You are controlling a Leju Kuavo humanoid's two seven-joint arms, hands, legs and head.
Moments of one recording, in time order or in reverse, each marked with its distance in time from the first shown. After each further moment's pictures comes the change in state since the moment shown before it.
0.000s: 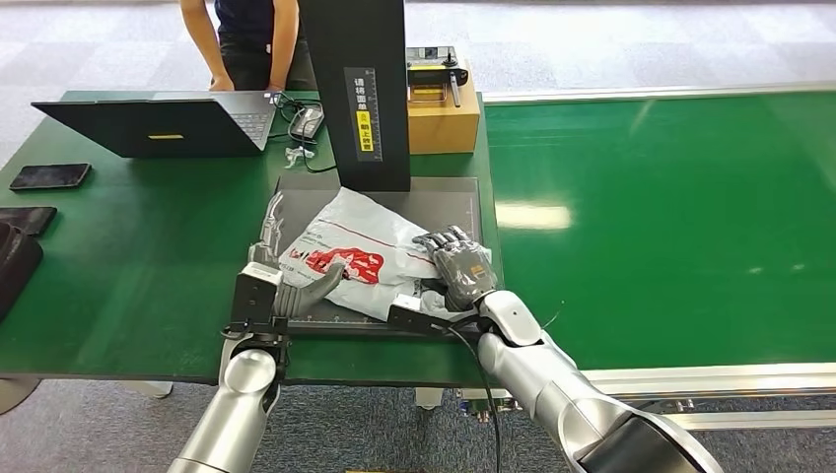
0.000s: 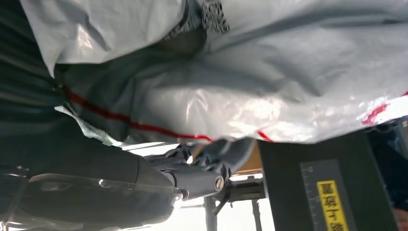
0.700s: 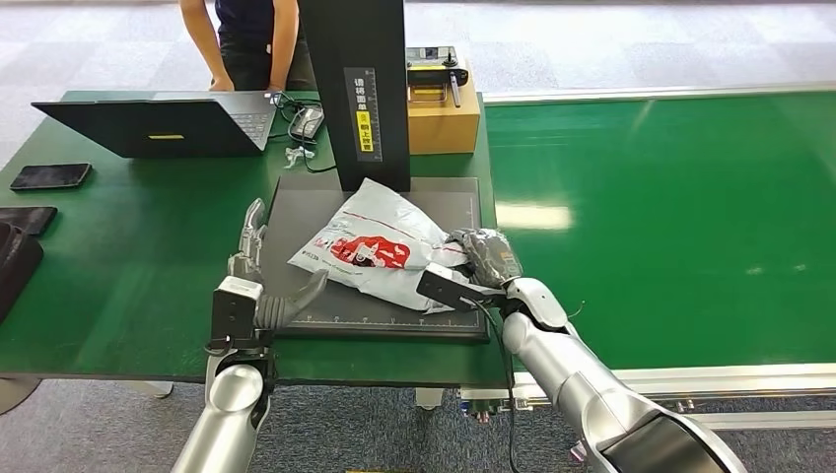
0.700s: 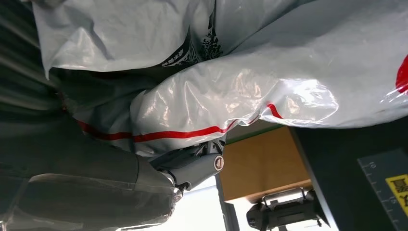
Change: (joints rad) left arm 0.083 0.004 0.025 -0.126 -0.007 0.010 0.016; right arm 0.003 -0.071 -0.089 -0.092 -0.140 0.202 -0.026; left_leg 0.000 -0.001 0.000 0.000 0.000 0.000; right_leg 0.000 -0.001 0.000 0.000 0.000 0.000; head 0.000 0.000
